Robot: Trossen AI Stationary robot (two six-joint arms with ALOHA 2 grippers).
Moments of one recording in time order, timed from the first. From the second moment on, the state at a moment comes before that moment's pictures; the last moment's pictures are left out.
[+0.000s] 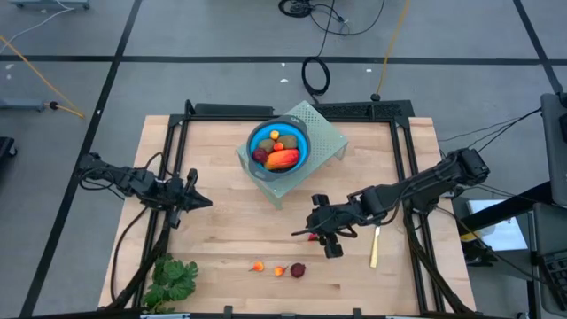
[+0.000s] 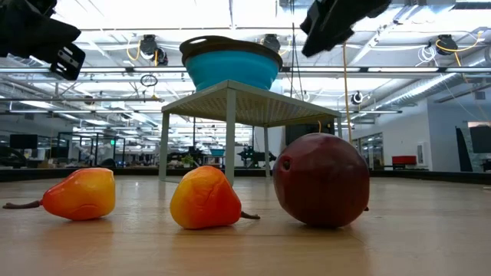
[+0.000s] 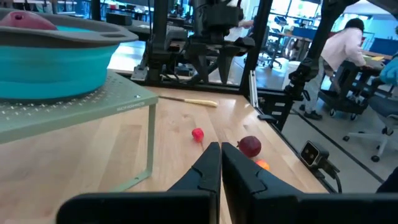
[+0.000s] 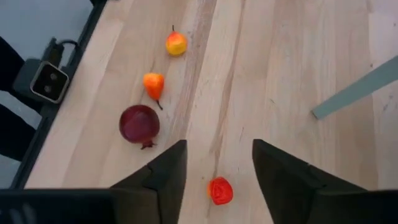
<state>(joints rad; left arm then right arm) -0.38 0.06 0.19 -0.21 -0.16 -0.18 0.34 1.54 1.17 -0.47 0.02 0.15</state>
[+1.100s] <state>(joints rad) -0.37 0.06 0.04 0.02 -0.16 -0.16 0.33 1.54 1.04 -0.35 -0.01 0.20</state>
